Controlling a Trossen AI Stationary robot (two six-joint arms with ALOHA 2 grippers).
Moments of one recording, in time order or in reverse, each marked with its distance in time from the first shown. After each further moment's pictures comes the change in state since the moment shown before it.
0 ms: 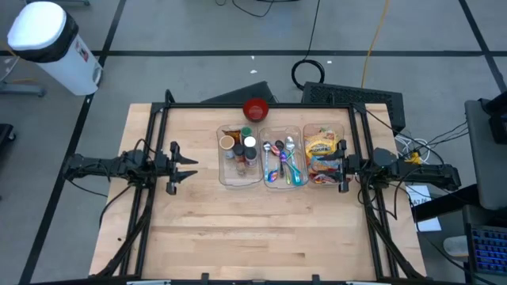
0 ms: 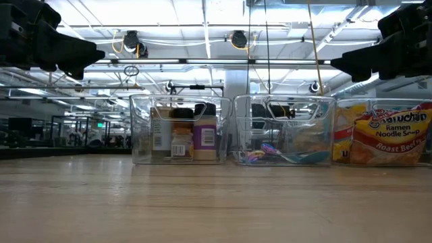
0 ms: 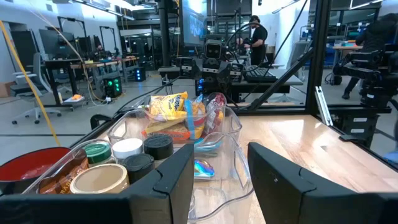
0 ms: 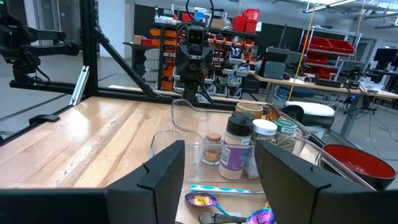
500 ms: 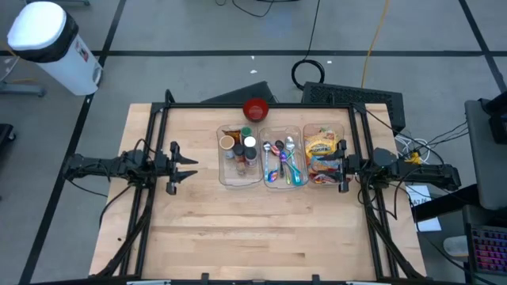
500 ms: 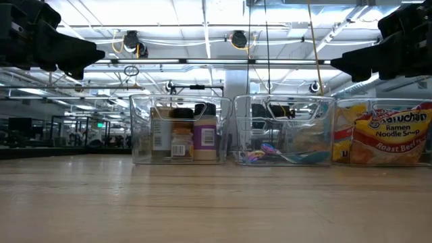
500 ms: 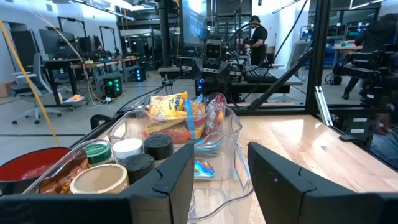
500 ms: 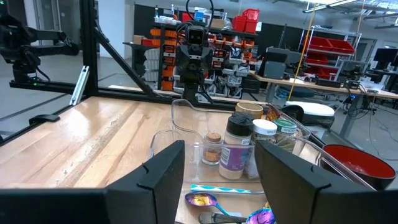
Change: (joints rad) left arm 0.000 0.000 0.000 0.000 0.000 0.000; right arm 0.000 0.000 0.000 0.000 0.000 0.000
